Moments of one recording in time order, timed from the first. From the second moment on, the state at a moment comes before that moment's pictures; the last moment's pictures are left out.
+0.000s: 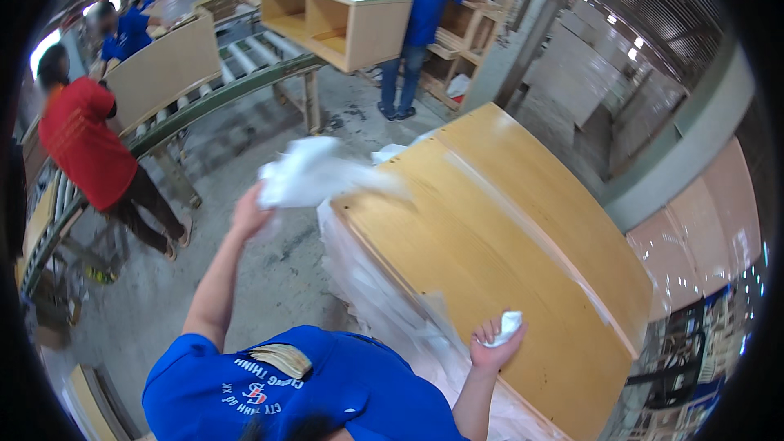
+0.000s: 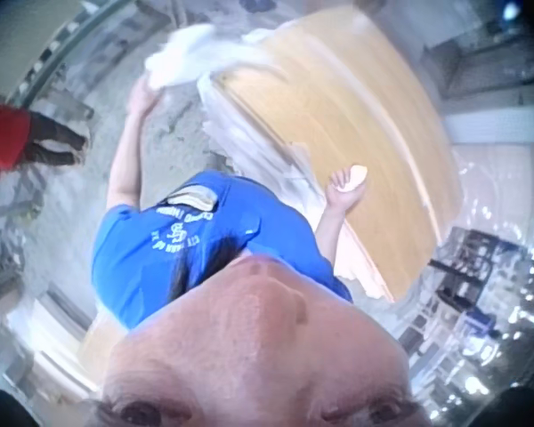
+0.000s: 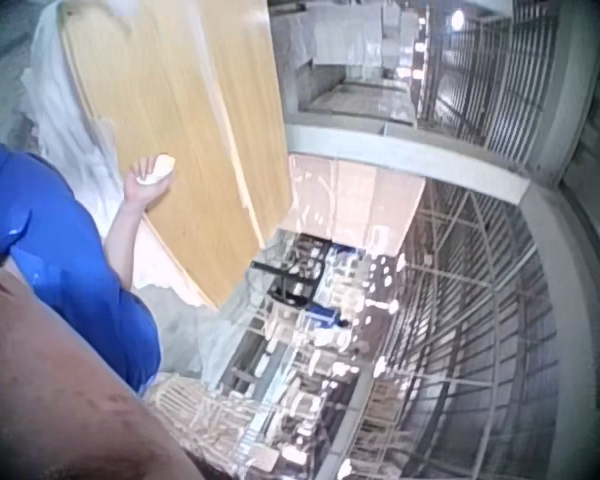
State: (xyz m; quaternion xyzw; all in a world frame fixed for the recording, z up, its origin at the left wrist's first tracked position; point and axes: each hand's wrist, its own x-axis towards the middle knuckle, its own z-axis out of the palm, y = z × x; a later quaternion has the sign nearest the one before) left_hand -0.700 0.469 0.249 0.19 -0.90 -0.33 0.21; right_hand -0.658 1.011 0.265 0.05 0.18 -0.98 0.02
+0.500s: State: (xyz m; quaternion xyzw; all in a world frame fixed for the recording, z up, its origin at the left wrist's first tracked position) left_hand -0.285 0.447 0.118 0.71 -0.45 -0.29 0.46; right_hand -0.824 0.601 0.326 -0.08 0.28 -0.79 0.54
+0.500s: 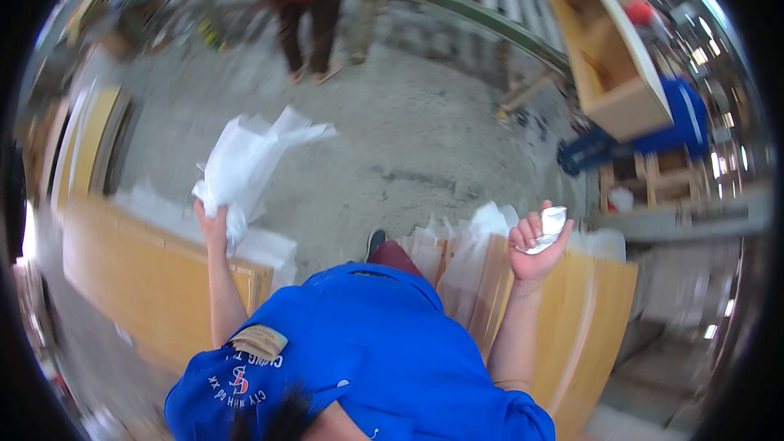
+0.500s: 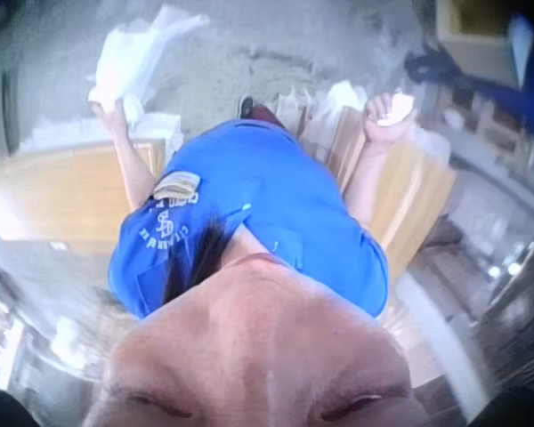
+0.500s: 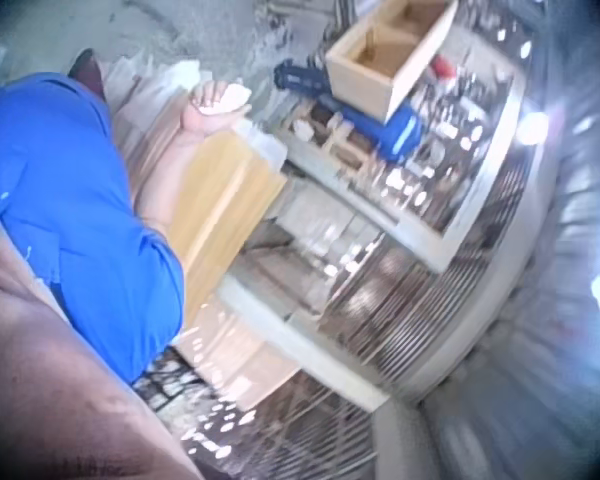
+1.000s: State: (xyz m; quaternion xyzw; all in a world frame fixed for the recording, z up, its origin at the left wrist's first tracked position) left_hand -0.387 0.362 0.088 0.82 -0.33 -0.26 0.40; right_hand -0.823 0.255 0.297 -0.16 0.28 -0.53 0.79
